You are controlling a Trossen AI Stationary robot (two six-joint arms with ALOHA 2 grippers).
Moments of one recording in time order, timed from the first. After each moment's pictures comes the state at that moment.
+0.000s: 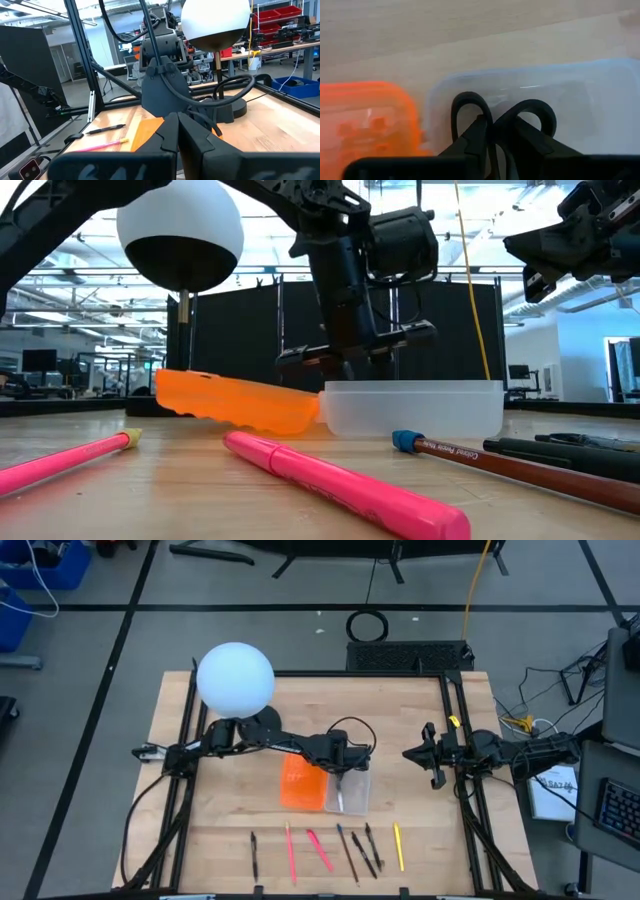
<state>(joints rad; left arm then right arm) -0.03 2.36 1.86 -0.78 -0.30 -1.35 0.13 0.08 0.02 0.16 0.13 0.17</state>
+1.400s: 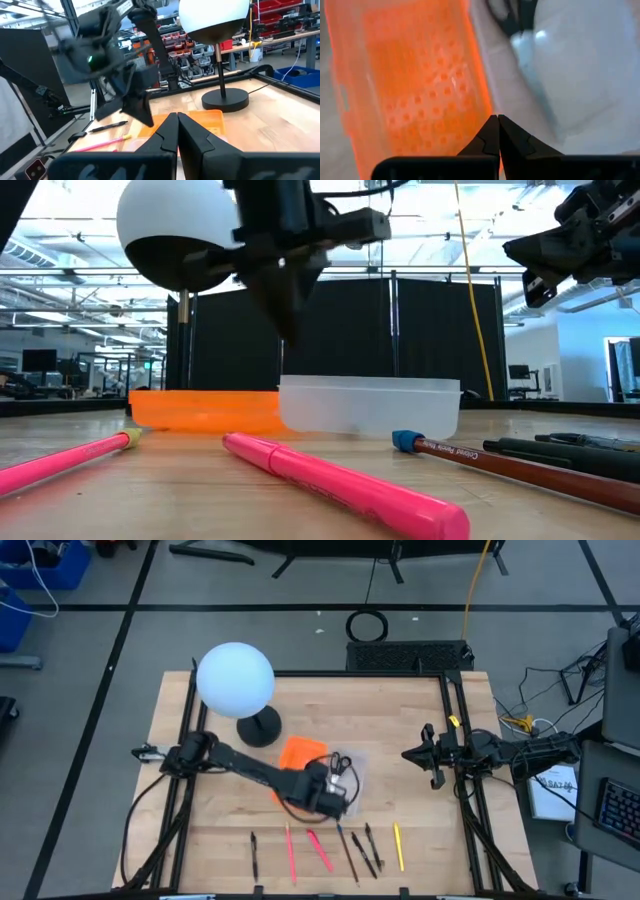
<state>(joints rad) -0.31 2.13 1.80 -1.16 -0.35 -1.39 0.13 0.09 0.02 0.14 0.13 0.22</state>
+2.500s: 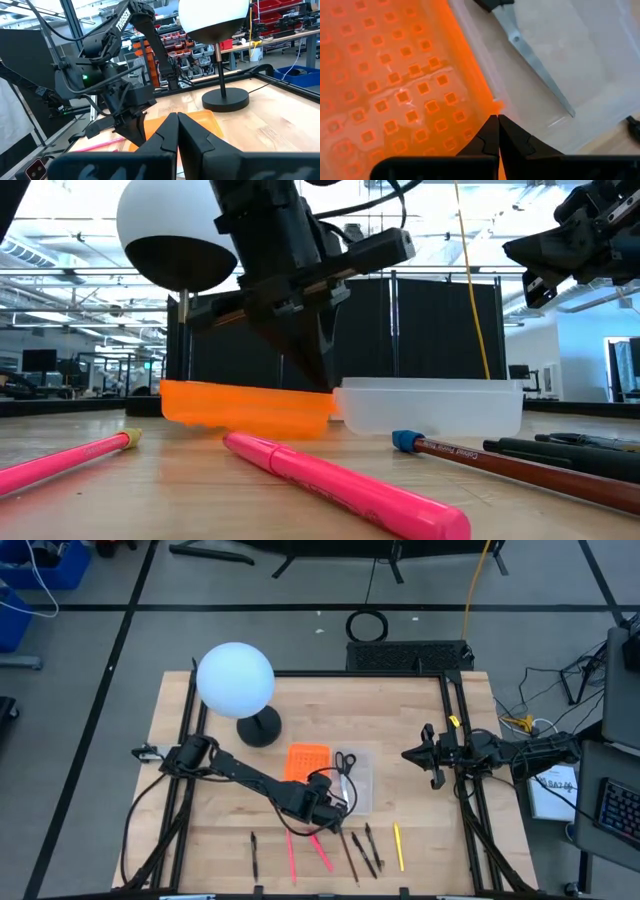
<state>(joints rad) -0.35 2.14 1.62 -0.77 -0.40 -1.39 0.13 0.09 0.01 0.14 0.13 0.22</state>
